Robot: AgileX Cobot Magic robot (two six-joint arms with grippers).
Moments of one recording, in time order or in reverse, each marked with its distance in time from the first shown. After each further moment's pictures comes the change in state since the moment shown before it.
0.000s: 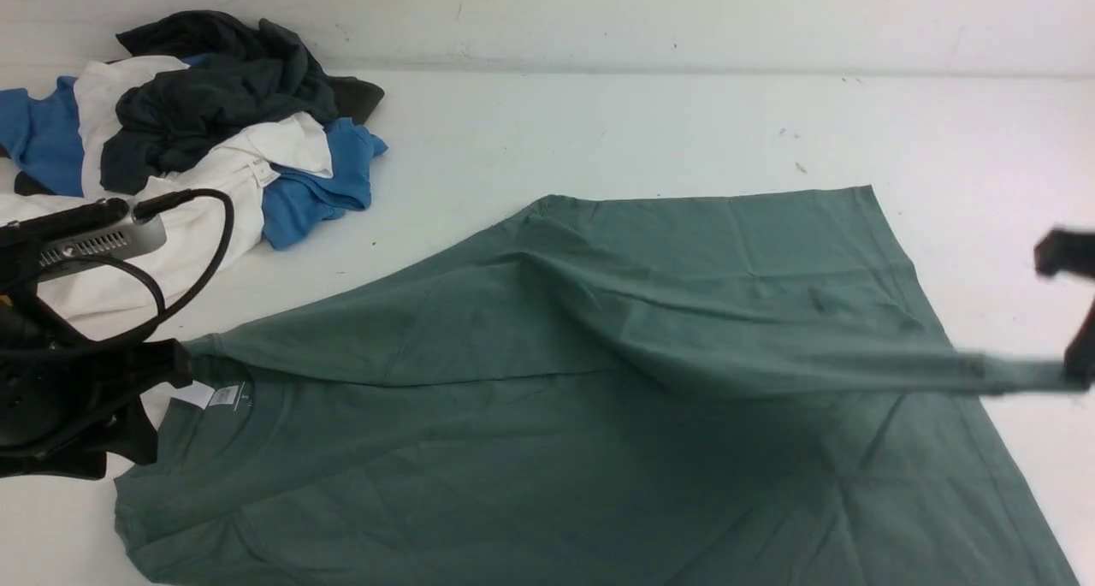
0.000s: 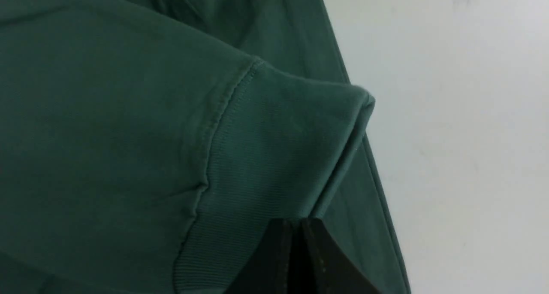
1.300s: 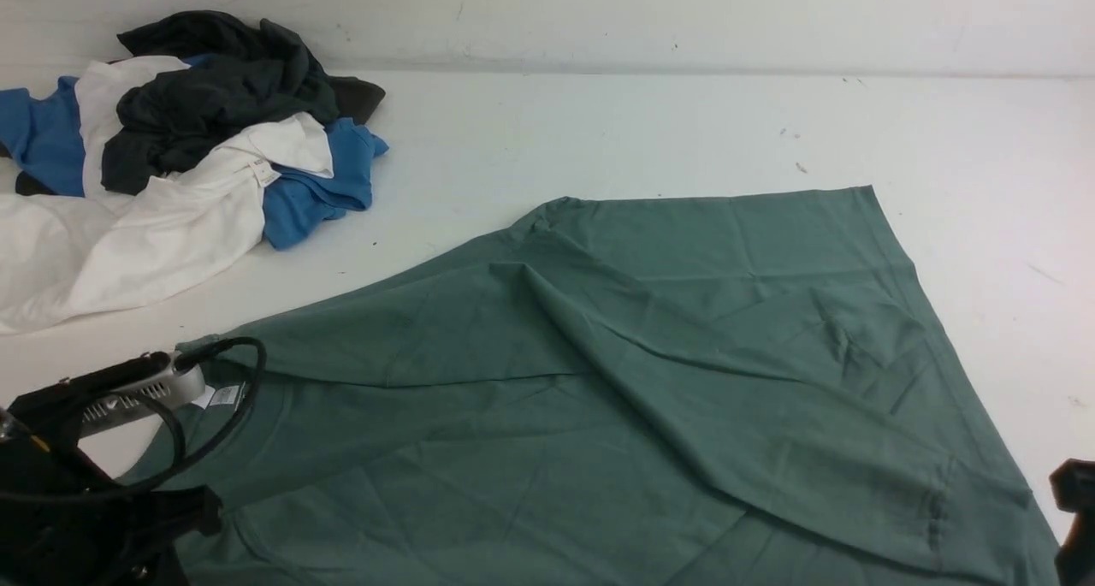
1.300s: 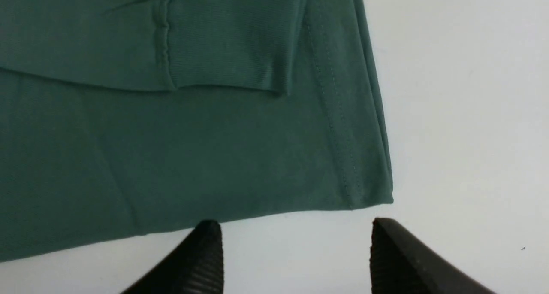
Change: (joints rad) right arm -0.001 -0.198 0.326 -0.002 -0.011 -0.066; left arm -0.001 0.001 0.248 -0.126 -0.033 0.082
